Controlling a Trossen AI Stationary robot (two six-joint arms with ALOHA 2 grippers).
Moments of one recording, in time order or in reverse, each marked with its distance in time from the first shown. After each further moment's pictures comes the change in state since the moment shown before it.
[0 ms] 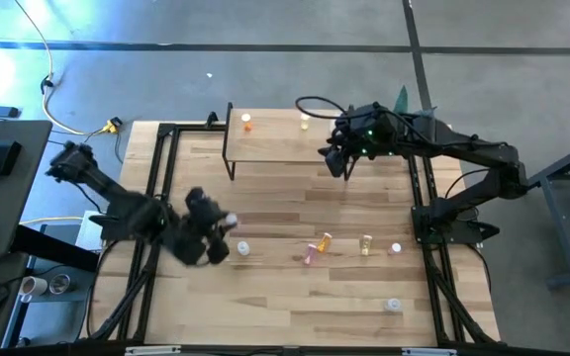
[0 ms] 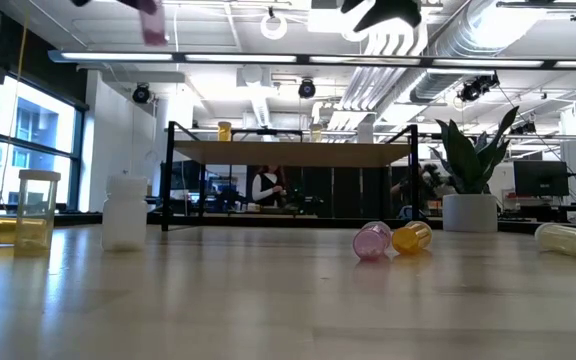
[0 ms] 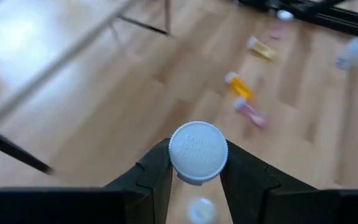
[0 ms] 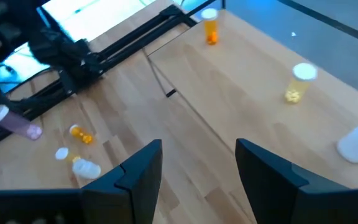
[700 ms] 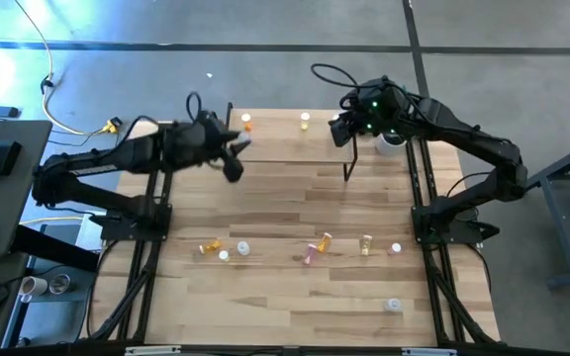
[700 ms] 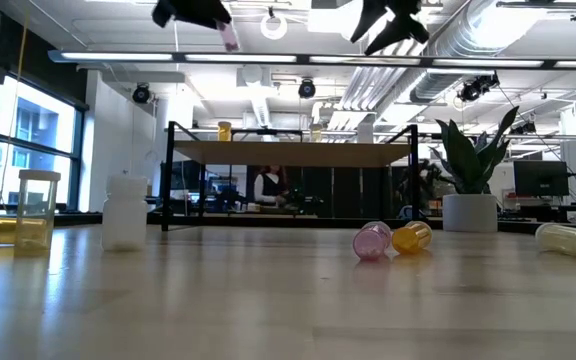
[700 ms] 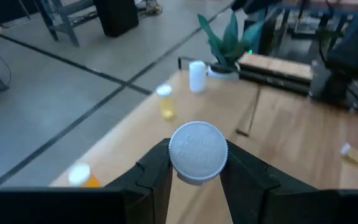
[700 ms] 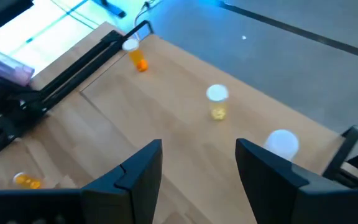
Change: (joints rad) left arm 0.760 -0.117 0.001 0.463 0.377 0.740; right arm -0.222 0.000 0.000 0.002 0.001 -0.024
